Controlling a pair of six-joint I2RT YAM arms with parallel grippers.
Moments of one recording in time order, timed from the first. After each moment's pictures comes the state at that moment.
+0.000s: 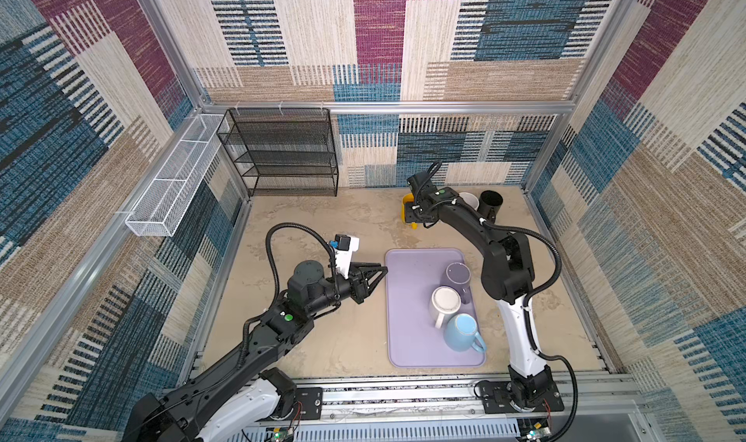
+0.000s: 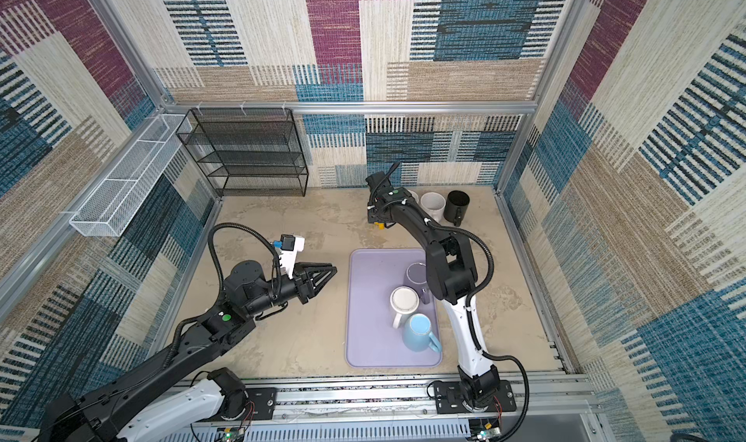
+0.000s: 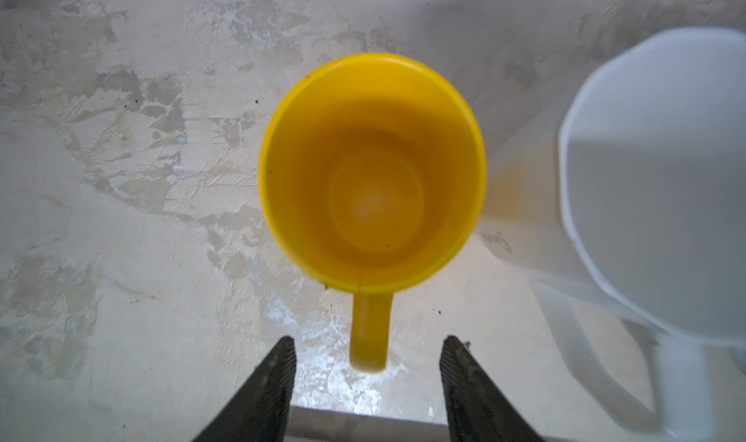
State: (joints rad) left arm -0.63 0.93 0.59 0.22 0.42 -0.55; right arm 0.45 2.23 2.02 -0.77 0.16 0.35
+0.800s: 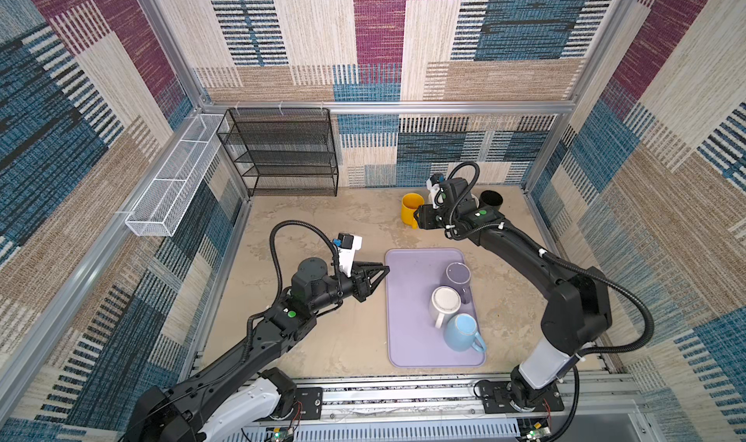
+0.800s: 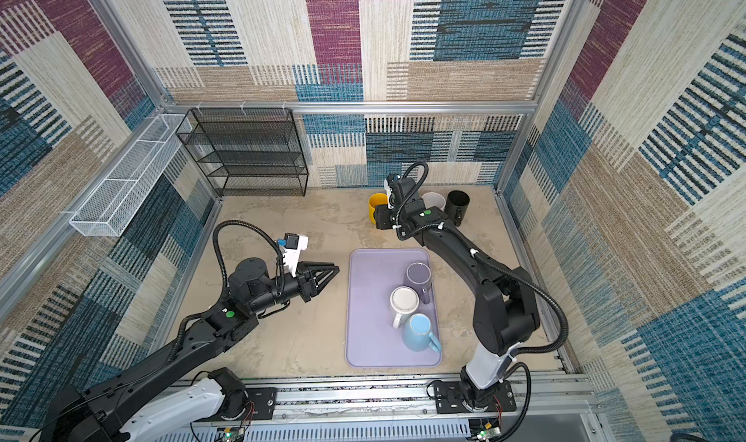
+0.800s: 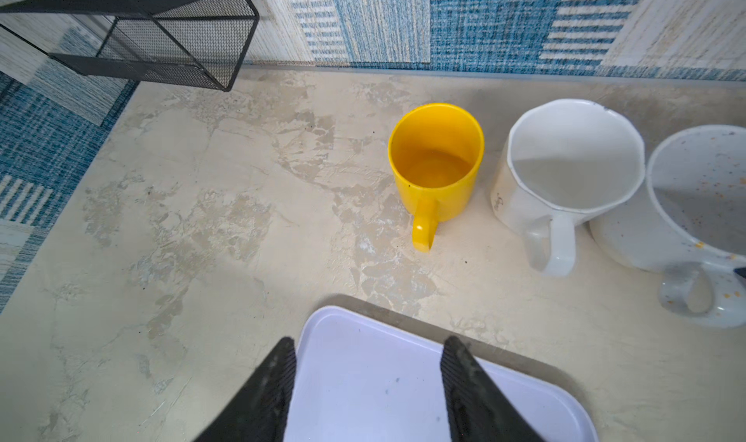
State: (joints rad) left arm -0.63 0.97 0.61 0.22 0.42 -0.55; right arm 0.43 1.66 1.42 -0.43 -0.03 0.27
